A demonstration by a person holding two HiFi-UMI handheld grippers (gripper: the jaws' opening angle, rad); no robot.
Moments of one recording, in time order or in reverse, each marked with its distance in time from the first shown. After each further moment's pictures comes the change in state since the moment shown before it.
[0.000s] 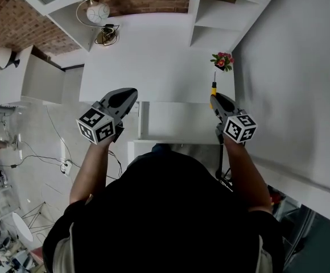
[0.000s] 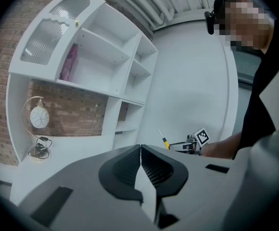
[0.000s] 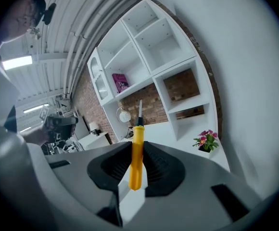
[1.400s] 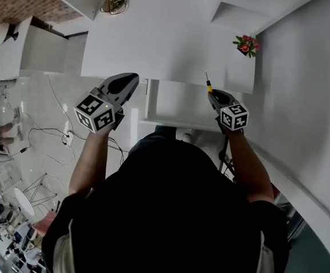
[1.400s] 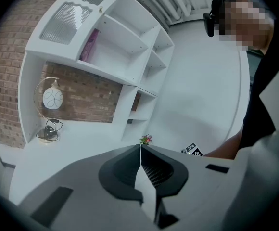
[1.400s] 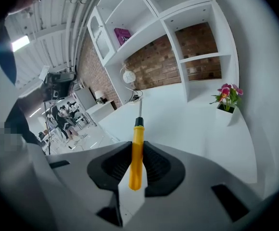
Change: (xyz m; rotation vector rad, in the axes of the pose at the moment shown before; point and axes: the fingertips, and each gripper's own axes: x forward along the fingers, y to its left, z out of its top) left arm 0.004 0.070 -0.061 -0.106 0.077 0.067; right arm 0.094 -0.031 -0.170 -0.090 0.364 0.082
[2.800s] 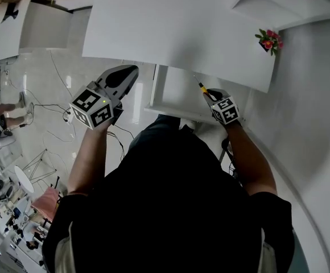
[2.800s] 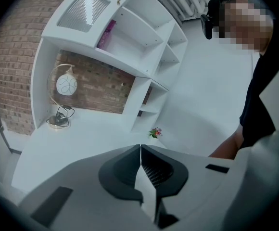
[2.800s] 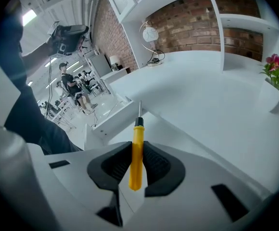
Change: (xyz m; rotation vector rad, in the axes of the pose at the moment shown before) left arm 0.003 0.050 -0.049 -0.083 0.064 0.079; right arm 0.102 0.013 -0.121 -0.228 0.332 0.146
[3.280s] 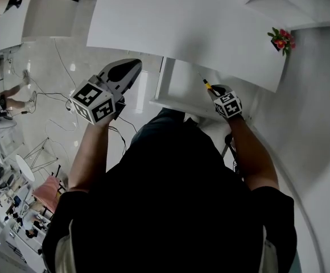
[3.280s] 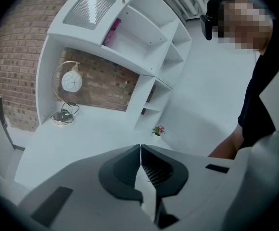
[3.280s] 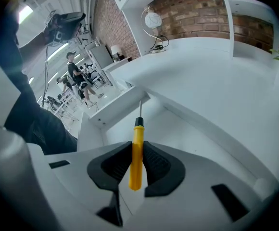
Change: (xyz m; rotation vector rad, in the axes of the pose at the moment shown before) left arm -0.001 0.015 -0.016 -0.021 0.018 0.027; right arm 0.042 -0.004 -0.036 -0.018 0.106 0.033
